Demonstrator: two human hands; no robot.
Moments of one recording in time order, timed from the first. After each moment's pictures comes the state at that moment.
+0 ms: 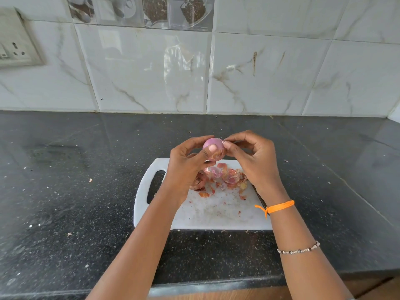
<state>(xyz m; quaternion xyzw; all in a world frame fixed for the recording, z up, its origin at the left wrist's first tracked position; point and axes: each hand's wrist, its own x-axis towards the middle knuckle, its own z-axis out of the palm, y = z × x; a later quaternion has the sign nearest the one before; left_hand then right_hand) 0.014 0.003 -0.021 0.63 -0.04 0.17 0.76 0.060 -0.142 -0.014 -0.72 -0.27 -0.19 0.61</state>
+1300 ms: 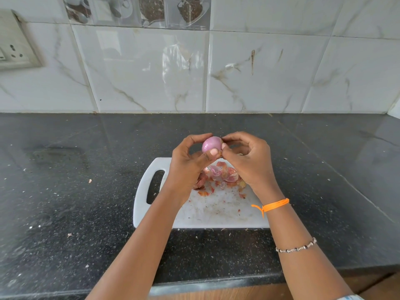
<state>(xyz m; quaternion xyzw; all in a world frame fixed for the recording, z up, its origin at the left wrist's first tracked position) 0.015 0.000 -0.025 0.62 -0.07 0.16 0.77 0.050 -0.134 -0.012 -0.75 -0.22 -0.19 0.60</state>
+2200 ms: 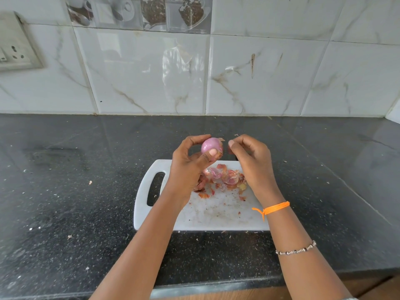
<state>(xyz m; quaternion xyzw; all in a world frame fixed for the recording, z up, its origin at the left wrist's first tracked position) 0.016 0.000 -0.026 0.62 -0.05 0.17 0.77 0.058 -0.138 -0.019 -0.74 -0.21 -0.19 0.61</state>
